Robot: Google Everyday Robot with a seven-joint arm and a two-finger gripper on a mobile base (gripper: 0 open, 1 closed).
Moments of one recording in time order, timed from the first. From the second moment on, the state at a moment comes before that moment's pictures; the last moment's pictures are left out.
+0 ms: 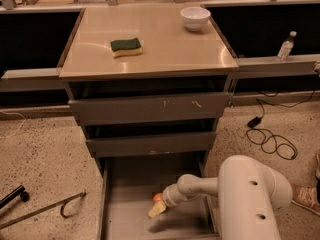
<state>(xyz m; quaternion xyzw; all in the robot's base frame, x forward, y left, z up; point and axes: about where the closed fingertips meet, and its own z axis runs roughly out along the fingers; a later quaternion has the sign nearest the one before) 0.553 0.007 0.165 -0.41 0.86 0.26 0.18</state>
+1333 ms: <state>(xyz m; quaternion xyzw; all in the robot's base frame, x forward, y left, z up) 0.550 0.027 0.154 -0.42 0.86 0.24 0.18</state>
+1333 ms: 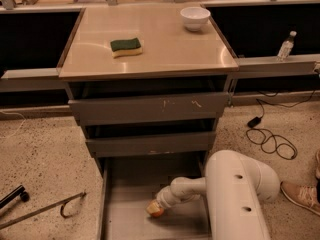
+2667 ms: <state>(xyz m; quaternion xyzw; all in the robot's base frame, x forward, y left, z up) 0.550 0.027 0.153 -0.42 0.86 0.24 0.18</state>
